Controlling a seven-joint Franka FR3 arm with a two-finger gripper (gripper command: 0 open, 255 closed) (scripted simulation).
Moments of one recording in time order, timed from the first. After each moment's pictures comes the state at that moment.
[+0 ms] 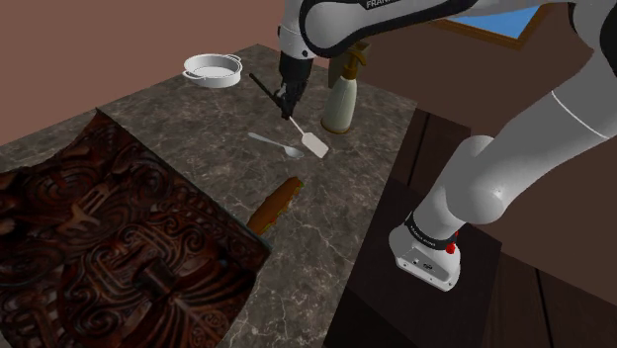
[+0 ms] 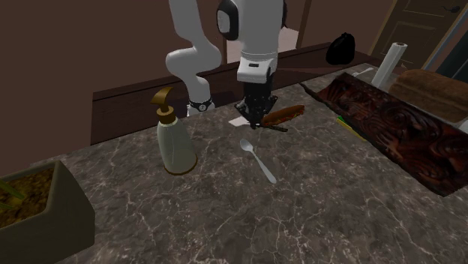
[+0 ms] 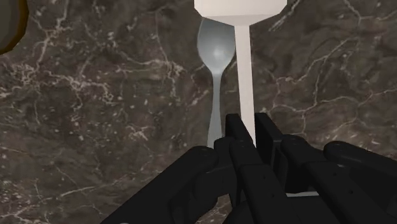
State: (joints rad) arm 0.15 -0.27 0.09 -2.30 0.02 2.10 0.03
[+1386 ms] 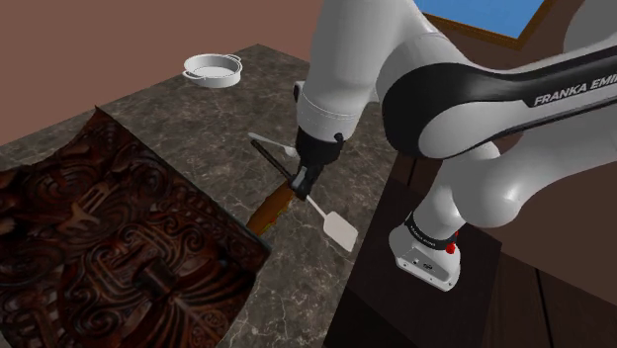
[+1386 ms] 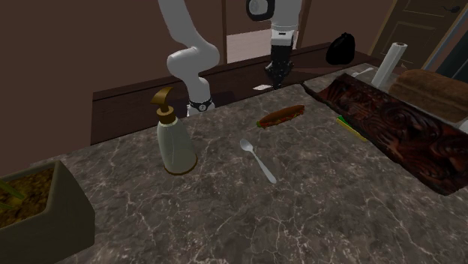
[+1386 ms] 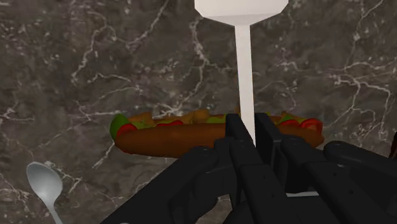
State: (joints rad) arm 0.40 -0.60 0.42 -2.54 0.22 2.03 0.47
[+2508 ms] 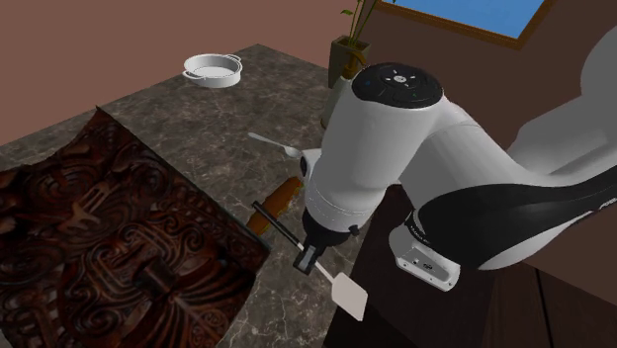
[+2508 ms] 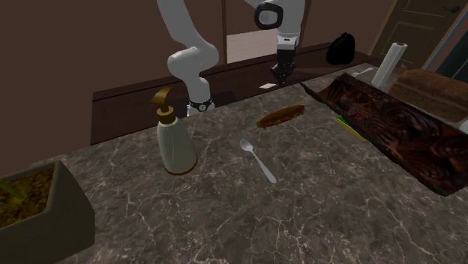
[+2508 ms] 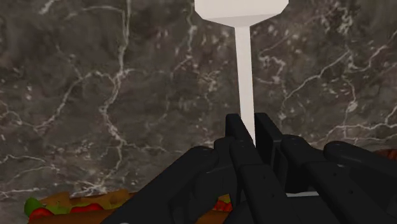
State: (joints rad) arm 0.48 -0.54 0.64 -2.57 0.31 2.14 0.70
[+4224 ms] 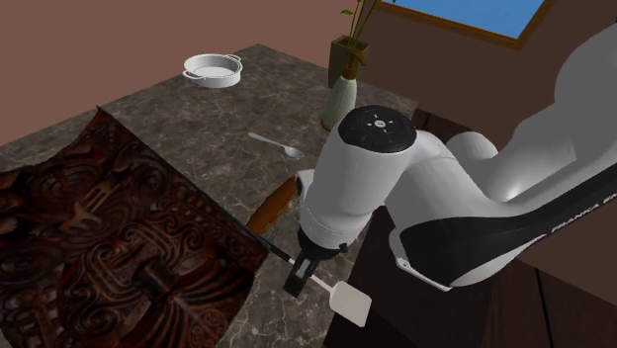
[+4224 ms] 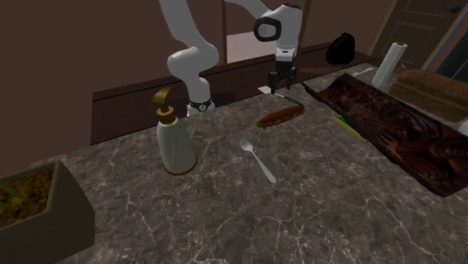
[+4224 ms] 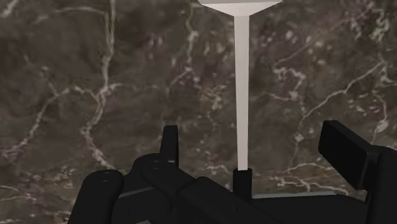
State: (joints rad) arm 0.46 -0.46 0.69 -2.63 0.31 2.28 0.72
